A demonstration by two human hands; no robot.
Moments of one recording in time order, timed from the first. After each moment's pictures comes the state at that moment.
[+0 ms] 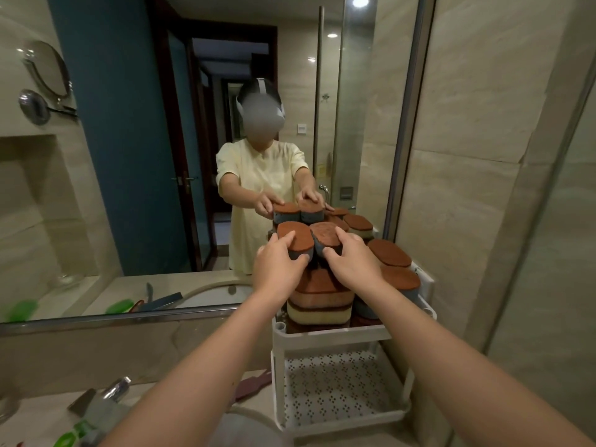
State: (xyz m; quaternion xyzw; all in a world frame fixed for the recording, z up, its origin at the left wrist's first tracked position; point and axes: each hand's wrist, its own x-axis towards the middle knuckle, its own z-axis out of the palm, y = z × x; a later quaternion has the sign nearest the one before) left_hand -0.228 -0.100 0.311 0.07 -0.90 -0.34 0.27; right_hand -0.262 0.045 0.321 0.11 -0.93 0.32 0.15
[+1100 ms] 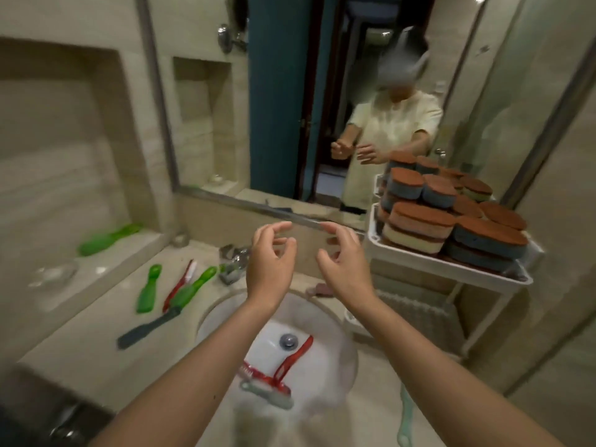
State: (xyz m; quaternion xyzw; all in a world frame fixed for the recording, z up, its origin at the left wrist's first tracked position) left_hand 0.022 -0.160 0.220 0.21 -0.72 -0.50 0.44; right_hand -0.055 -0.047 0.235 0.37 -0.79 0.49 0.08
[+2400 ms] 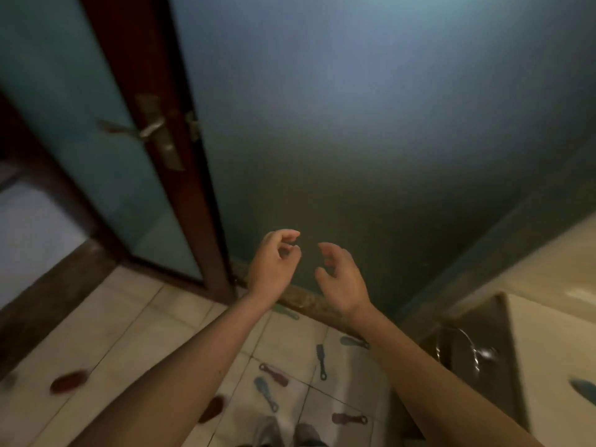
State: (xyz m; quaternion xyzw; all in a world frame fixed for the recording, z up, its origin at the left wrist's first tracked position) left_hand 0.702 -0.161 0.060 0.74 -0.34 -0.16 0.55; right_hand 0.571 -0.238 0.072 0.82 -0.38 0.17 -0.39
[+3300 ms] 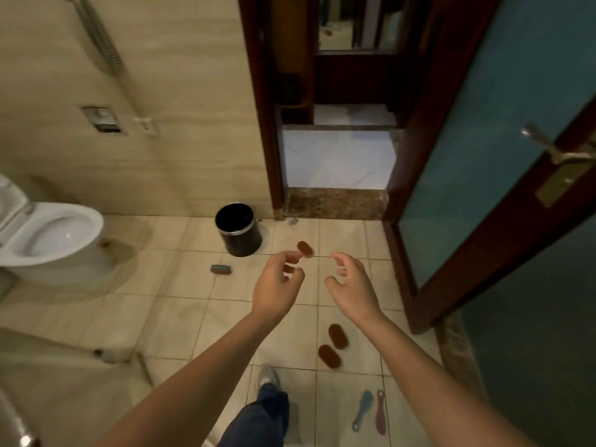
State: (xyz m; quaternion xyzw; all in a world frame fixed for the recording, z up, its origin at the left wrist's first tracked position) left_hand 0.657 0.189 0.038 0.85 0.20 0.11 0.47; right_hand 0.705 0.040 0.048 0.86 0.10 -0.13 -0.48
